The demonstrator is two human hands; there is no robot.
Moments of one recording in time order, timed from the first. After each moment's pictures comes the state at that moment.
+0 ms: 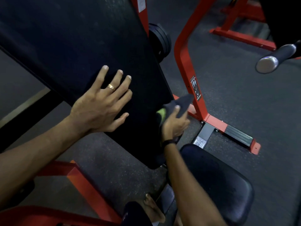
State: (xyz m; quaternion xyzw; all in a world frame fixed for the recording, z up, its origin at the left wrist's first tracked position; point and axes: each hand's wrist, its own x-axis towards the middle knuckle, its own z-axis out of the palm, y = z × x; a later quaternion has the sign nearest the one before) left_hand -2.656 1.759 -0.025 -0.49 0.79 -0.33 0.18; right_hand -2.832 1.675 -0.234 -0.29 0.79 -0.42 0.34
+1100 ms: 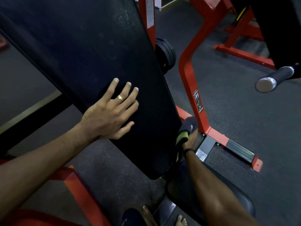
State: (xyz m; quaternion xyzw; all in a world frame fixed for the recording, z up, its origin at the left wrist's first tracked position) left_hand -2.655 1.759 -0.033 -0.48 0.79 -0.35 0.16; right_hand -2.888 1.664 -0.264 -0.31 0.69 -0.40 0.51
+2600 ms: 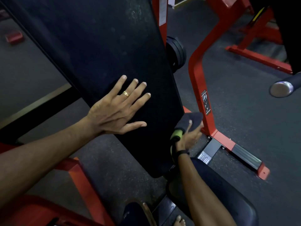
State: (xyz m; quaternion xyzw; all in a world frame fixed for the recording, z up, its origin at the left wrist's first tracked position) left_hand -2.656 1.758 -0.034 -0.48 0.79 -0.37 0.08; right_hand -2.868 1.668 -0.267 -0.42 0.73 -0.40 0.37
